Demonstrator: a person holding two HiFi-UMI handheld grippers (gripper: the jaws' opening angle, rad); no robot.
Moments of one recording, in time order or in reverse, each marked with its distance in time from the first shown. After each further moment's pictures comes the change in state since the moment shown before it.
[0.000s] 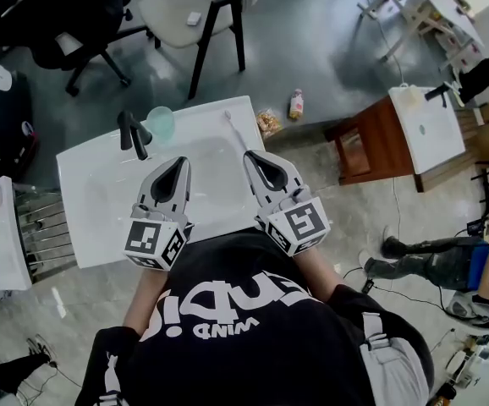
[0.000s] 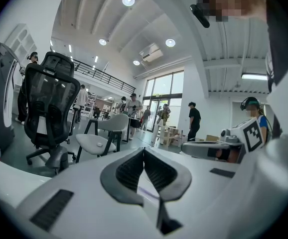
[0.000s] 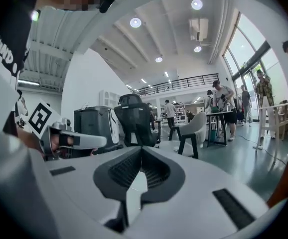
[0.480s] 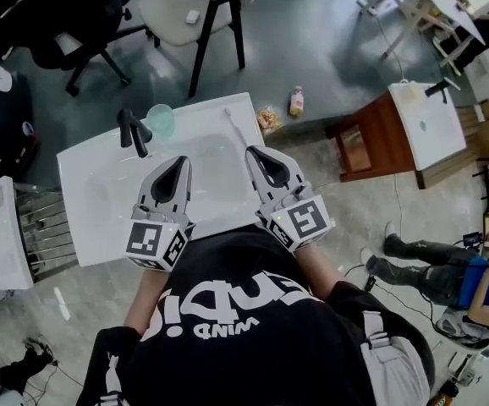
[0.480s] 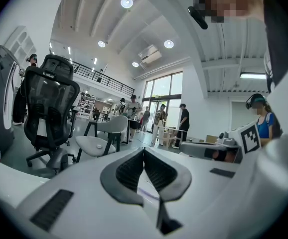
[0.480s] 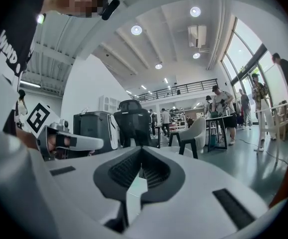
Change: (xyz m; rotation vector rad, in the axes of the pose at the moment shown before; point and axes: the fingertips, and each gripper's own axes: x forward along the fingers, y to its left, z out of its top) left arm -0.004 -0.005 0.003 0.013 -0.019 0.001; right arm -0.004 -0.003 0.007 -0.010 -0.081 -0.006
